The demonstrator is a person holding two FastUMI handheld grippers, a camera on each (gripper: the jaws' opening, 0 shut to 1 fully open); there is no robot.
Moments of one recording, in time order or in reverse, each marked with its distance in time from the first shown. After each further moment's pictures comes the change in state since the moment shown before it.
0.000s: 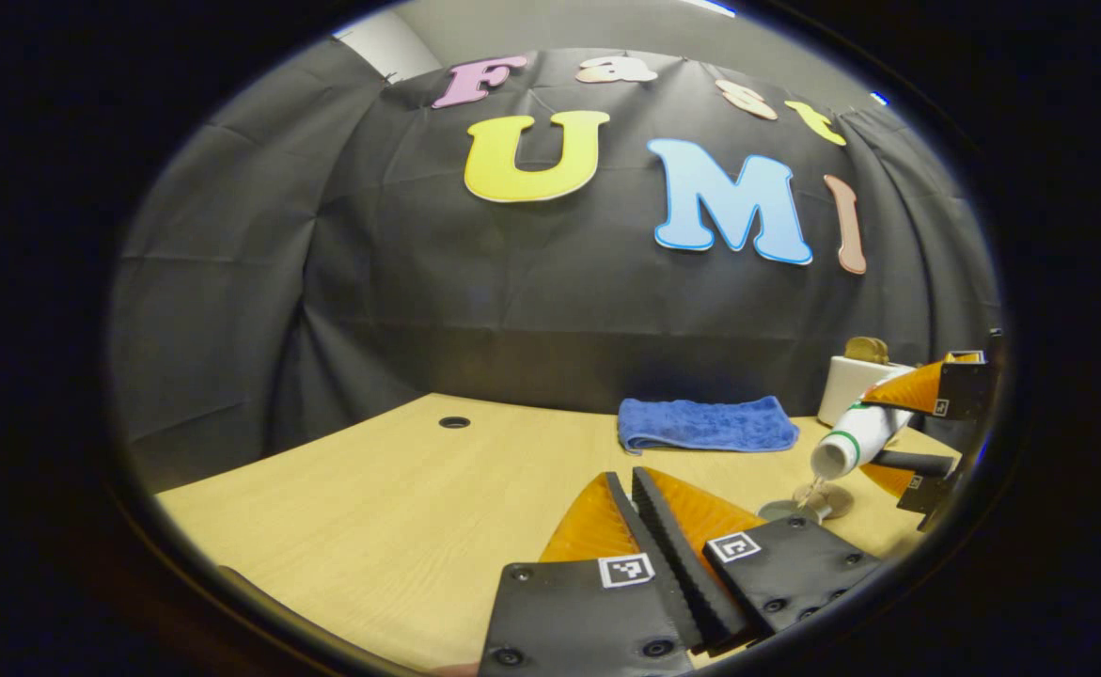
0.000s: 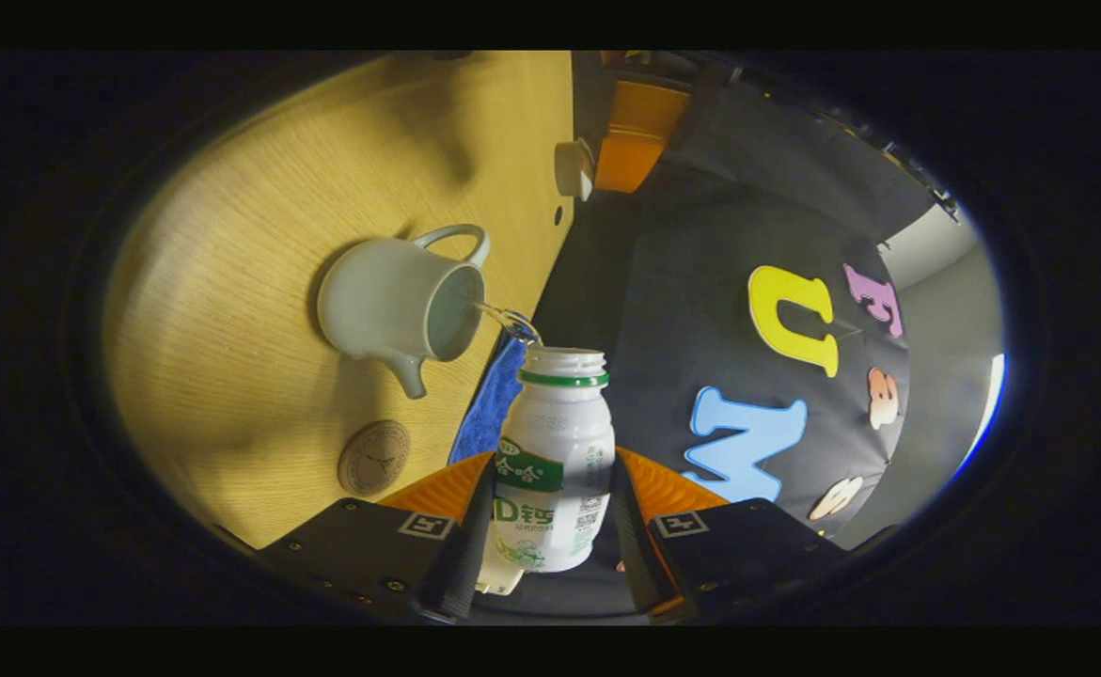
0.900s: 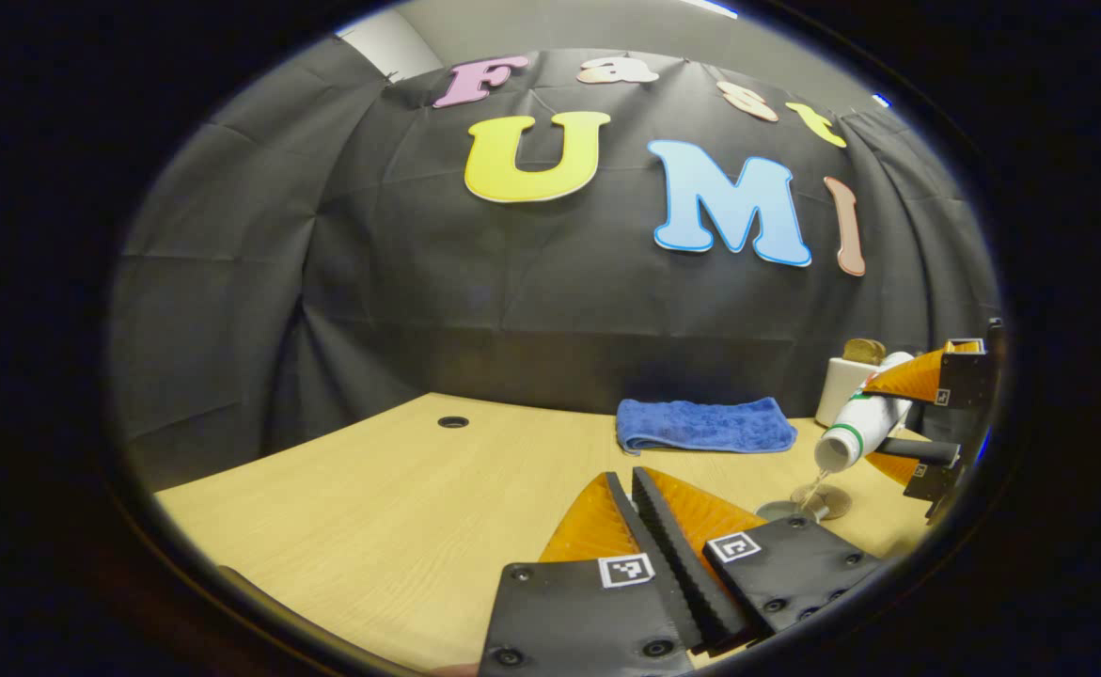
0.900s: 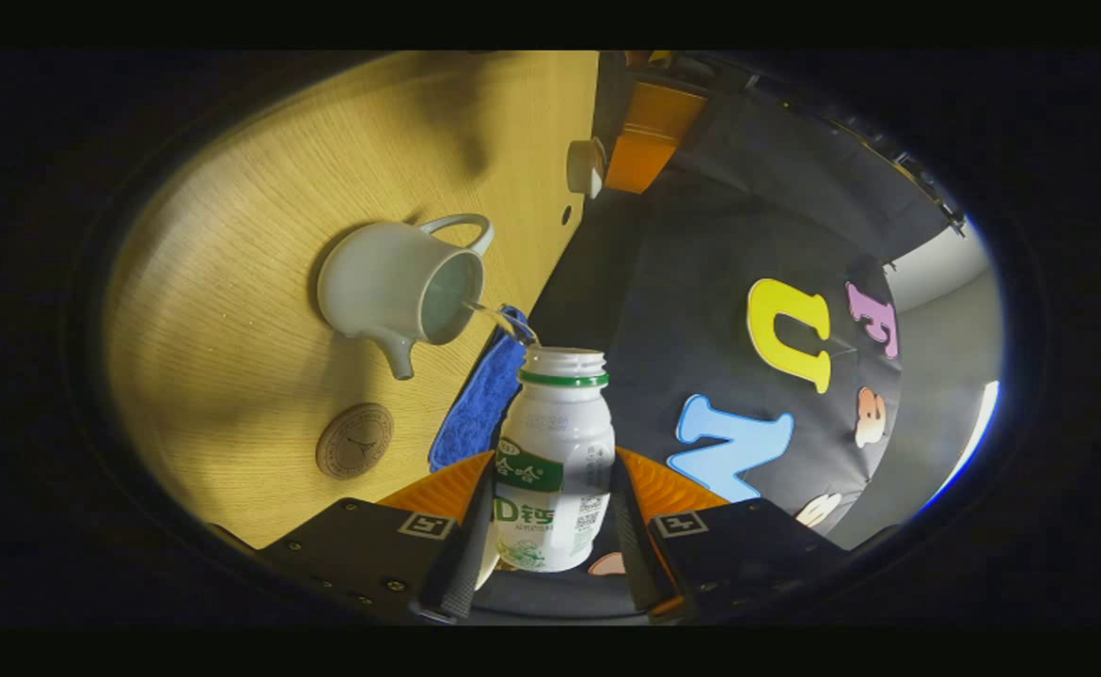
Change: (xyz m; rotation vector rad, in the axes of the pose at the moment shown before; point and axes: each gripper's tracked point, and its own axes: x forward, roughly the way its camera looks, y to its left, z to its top) left arm -0.001 0.000 0.000 -0.004 0.001 -0.006; right arm 0.000 -0.013 -0.006 -0.088 -0.003 -0.021
